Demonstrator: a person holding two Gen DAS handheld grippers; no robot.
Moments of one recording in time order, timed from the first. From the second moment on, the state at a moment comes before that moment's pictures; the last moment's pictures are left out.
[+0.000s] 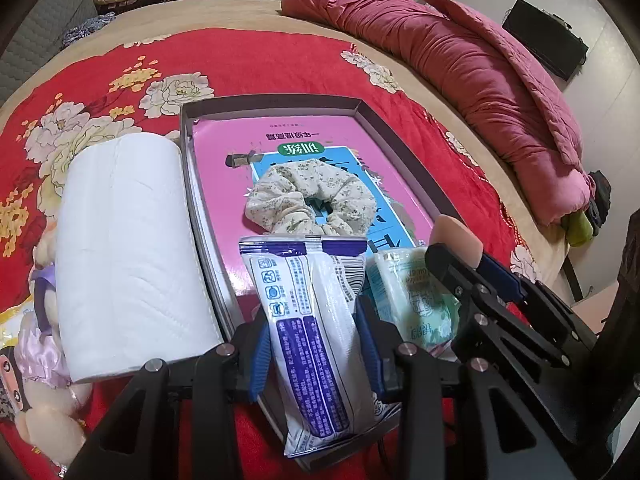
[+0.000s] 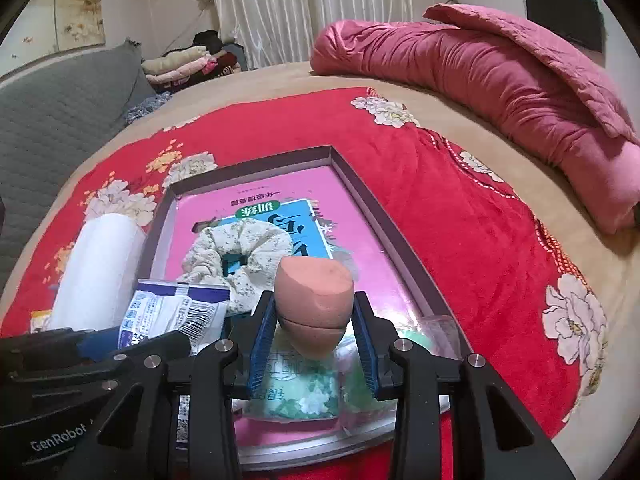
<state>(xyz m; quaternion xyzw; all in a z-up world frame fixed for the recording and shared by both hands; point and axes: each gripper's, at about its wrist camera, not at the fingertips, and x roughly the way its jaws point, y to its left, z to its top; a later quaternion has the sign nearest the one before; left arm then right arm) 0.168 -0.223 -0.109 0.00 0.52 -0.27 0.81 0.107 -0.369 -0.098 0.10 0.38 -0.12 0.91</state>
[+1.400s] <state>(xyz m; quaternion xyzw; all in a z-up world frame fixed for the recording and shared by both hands) 0.166 -0.222 -0.109 0.00 0.52 -0.27 0.81 0.095 -0.375 -0.091 0.10 0.37 -0.13 0.91</state>
